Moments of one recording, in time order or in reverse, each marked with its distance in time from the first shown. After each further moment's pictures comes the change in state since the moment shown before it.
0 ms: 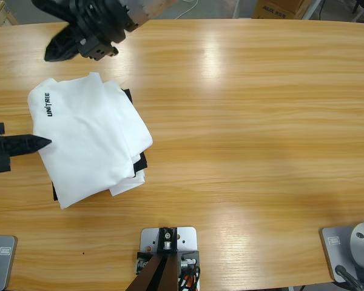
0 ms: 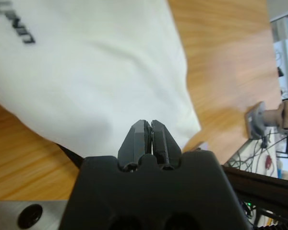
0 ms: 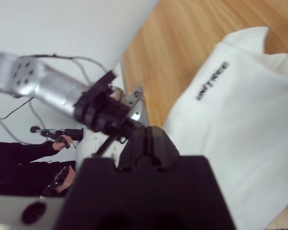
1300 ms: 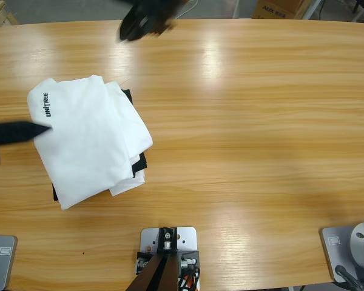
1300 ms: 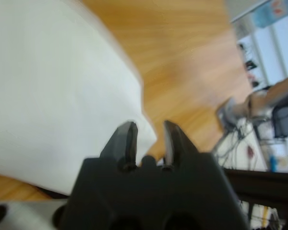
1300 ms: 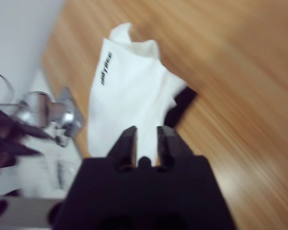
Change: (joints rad) arm 0 -0.111 -0.039 -0.147 0.039 0.005 0.018; arm 1 -0.113 -0.104 -0.218 0.601 -0.400 -0.241
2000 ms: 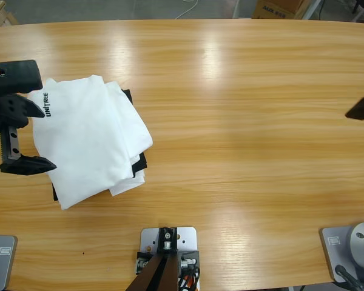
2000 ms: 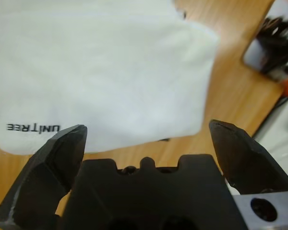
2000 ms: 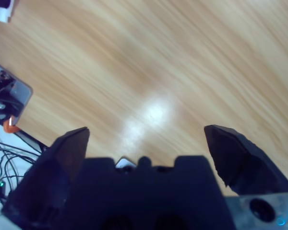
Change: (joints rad) arm 0 -0.141 0.428 -0.655 0.898 0.217 0.873; arm 1 -0.109 -0.755 0.692 0.302 -0.497 -0.242
